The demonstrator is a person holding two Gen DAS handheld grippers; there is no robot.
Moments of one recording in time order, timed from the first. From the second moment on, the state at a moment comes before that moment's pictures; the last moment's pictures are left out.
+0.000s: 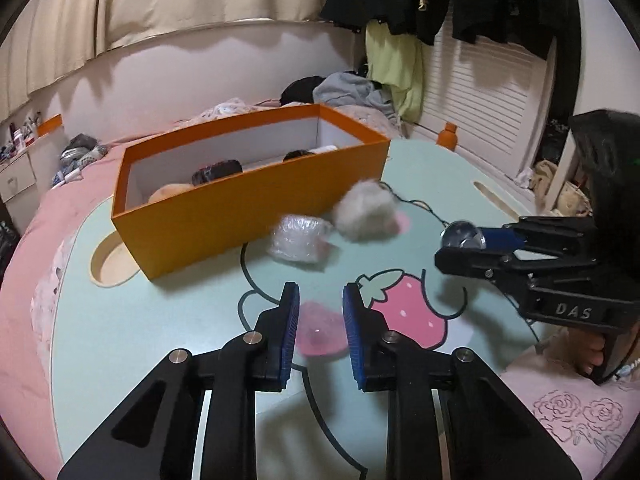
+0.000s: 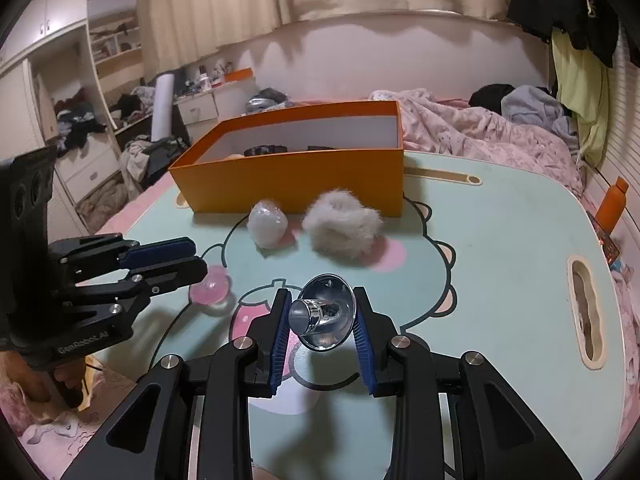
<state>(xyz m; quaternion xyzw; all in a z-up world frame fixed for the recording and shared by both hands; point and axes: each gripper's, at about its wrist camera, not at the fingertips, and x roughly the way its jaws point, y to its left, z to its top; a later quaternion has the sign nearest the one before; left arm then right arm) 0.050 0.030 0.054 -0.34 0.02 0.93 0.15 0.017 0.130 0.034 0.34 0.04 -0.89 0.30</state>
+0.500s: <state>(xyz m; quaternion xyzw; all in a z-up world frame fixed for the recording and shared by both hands) 0.045 0.033 0.032 -0.36 0.03 0.92 0.13 0.016 0.133 0.033 0.34 0.03 -0.89 0.30</state>
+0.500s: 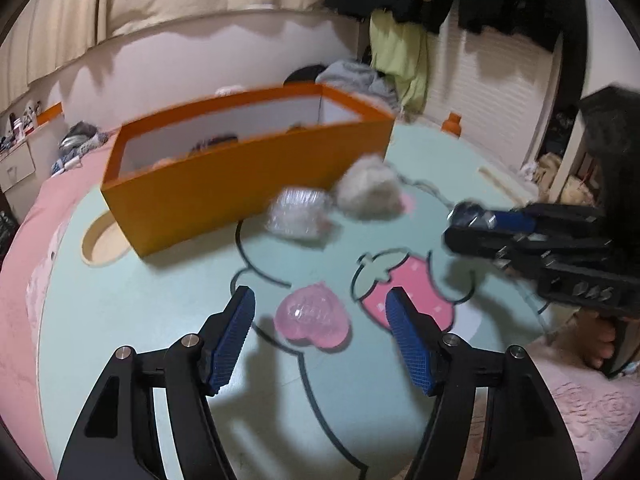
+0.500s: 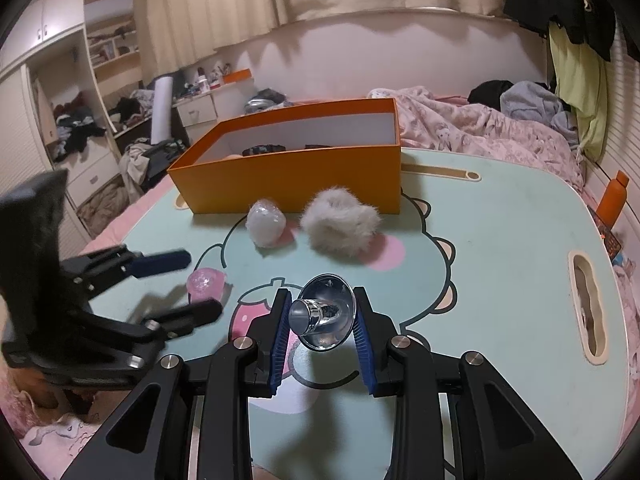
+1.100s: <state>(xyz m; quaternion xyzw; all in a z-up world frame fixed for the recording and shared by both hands) 0.048 0.020 0.068 -0.31 0.02 0.94 0.15 0.008 0.115 0.056 0.32 0.05 -0.89 0.32</state>
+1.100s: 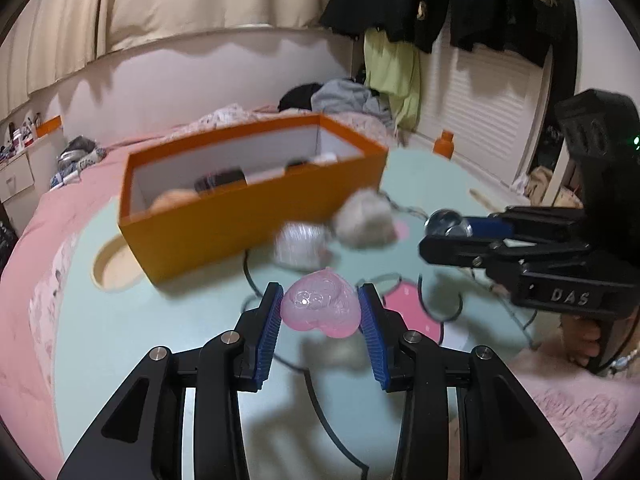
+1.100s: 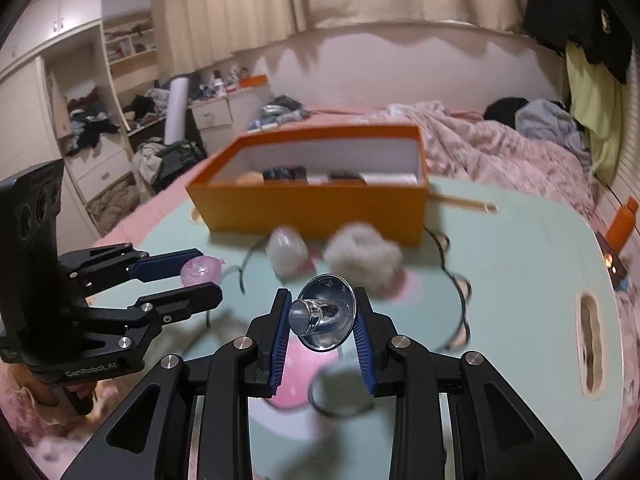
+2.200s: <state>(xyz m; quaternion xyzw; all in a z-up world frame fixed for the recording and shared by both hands) -0.044 -0.039 0.098 -0.31 -0.04 0.95 0.07 -0.066 0.071 0.083 0.29 0.10 -0.92 0.25</state>
